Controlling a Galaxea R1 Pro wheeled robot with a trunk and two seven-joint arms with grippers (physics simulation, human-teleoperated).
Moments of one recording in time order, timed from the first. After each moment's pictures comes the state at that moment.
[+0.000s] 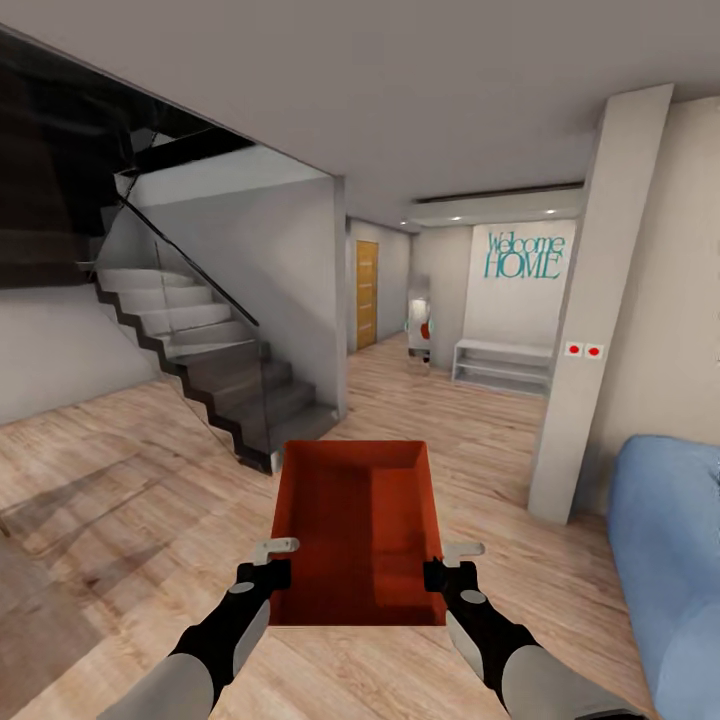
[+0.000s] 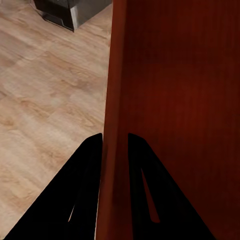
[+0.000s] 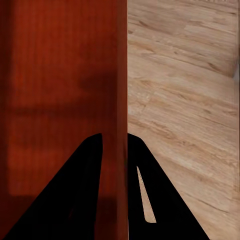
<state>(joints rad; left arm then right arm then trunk) -0.61 -0.11 -0.02 -0.42 0.04 0.06 0.16 -0.66 0.11 0.09 -0.25 -0.03 -0.11 -0.15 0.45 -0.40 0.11</state>
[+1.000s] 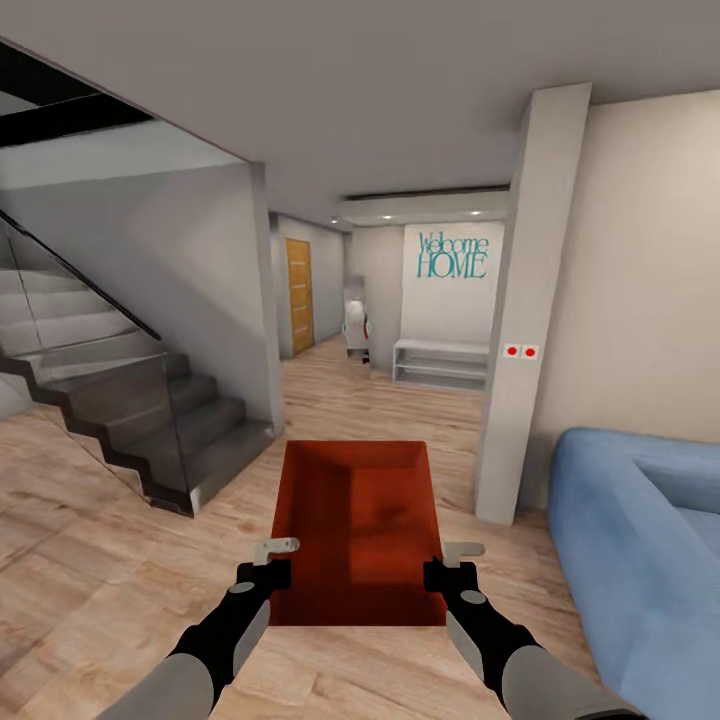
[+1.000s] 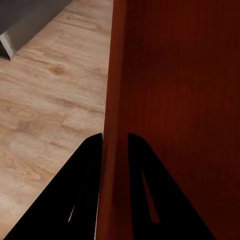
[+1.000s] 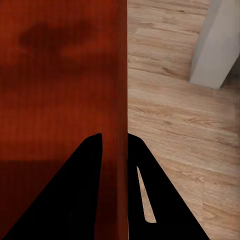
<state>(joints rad) -0.61 -0.11 -0.02 -0.42 0.04 0.06 0.16 -0.66 0.11 0.09 -0.25 -0.03 -0.11 -0.15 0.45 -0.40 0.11</state>
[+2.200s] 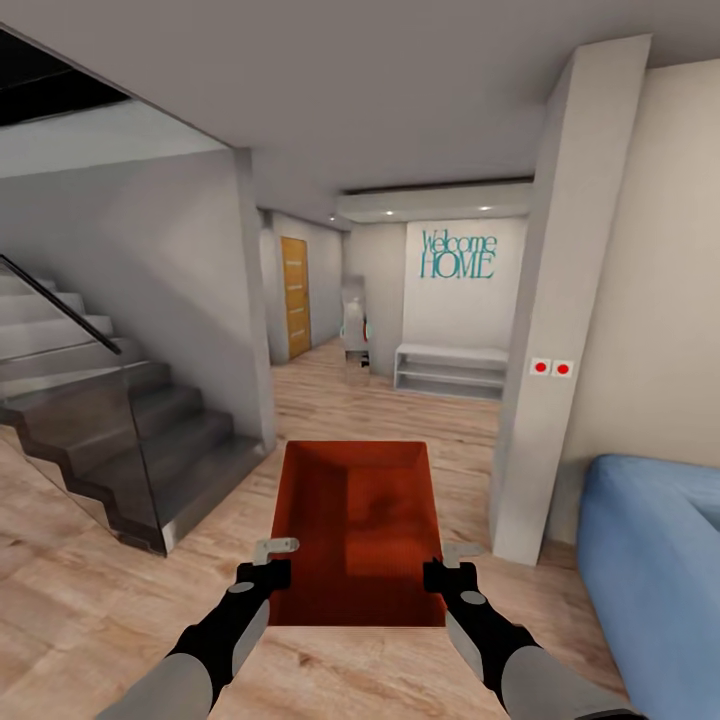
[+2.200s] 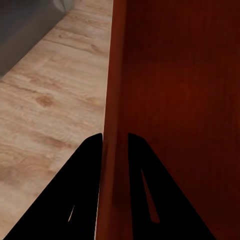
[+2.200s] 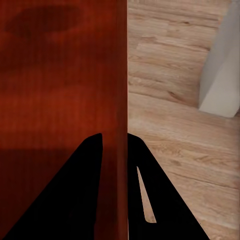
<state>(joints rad) -0.61 -0.10 -0.03 -0.42 0.05 0.07 0.16 -0.66 0.11 0.09 -0.25 -0.04 -0.12 -0.15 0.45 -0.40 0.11</state>
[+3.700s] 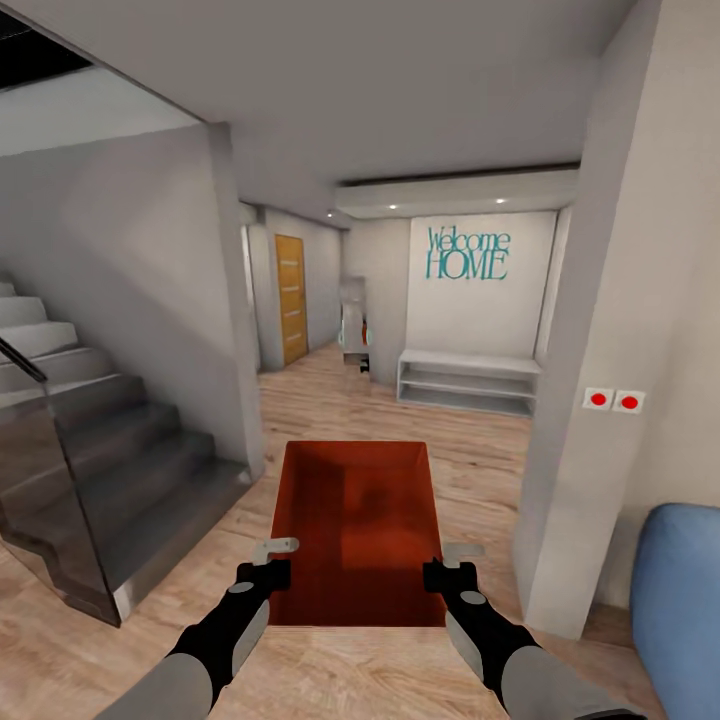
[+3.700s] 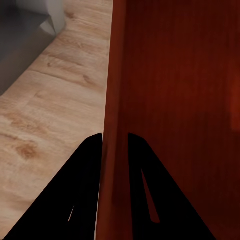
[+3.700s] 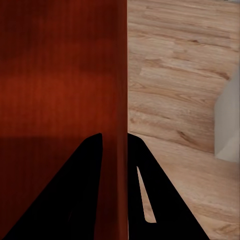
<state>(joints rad) -0.61 -0.10 -0.03 -0.42 0.05 0.07 0.16 -0.66 0.11 0.09 -0.25 -0.04 -0.12 -0.15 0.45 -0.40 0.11</state>
